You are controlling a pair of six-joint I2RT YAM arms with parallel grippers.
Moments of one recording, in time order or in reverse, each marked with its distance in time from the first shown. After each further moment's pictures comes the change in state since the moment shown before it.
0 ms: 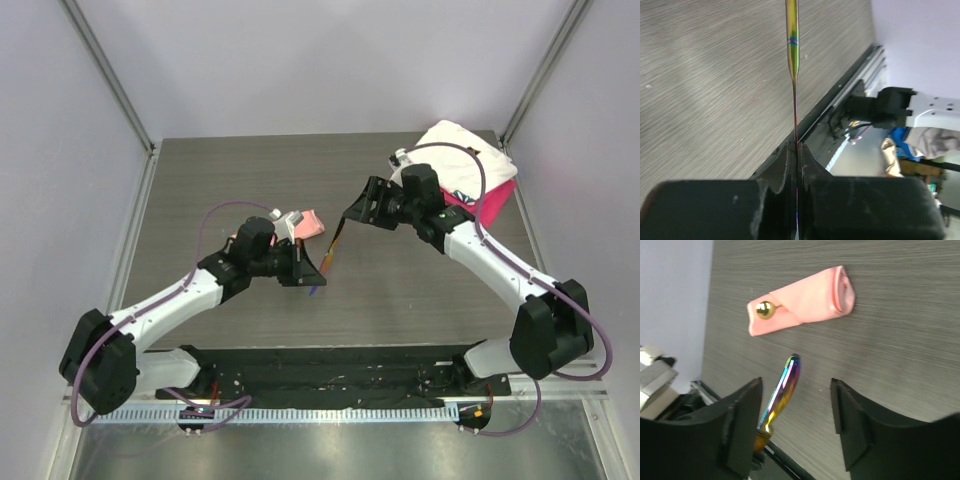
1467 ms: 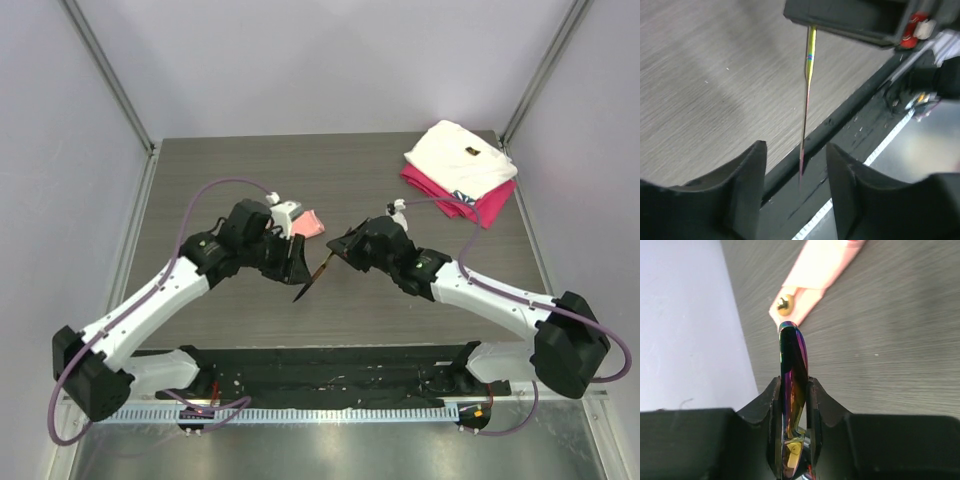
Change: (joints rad) left arm -0.020 -0.030 0.357 -0.652 -0.164 0.432; right arm 0.364 -0.137 -0.213 0.063 0.502 0.660
